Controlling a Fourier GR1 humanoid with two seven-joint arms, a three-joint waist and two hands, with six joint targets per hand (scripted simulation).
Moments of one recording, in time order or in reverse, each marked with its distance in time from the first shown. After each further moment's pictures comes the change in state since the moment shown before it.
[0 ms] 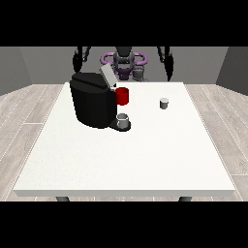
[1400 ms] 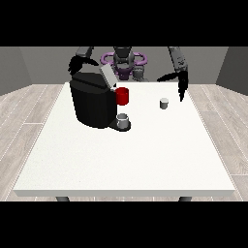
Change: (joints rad) left arm -0.343 0.310 0.176 0.487 -0.084 -0.196 -0.176; right arm -0.081 0.083 0.036 -0.028 -0.029 -0.127 -0.100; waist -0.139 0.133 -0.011
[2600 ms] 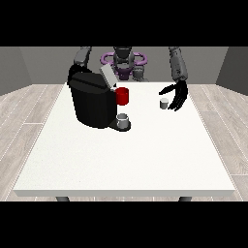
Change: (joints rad) left arm -0.143 0.025 -0.122 0.316 -0.312 0.105 -0.075; right arm -0.130 -0.036 -0.056 0.193 0.029 -0.043 0.046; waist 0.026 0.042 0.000
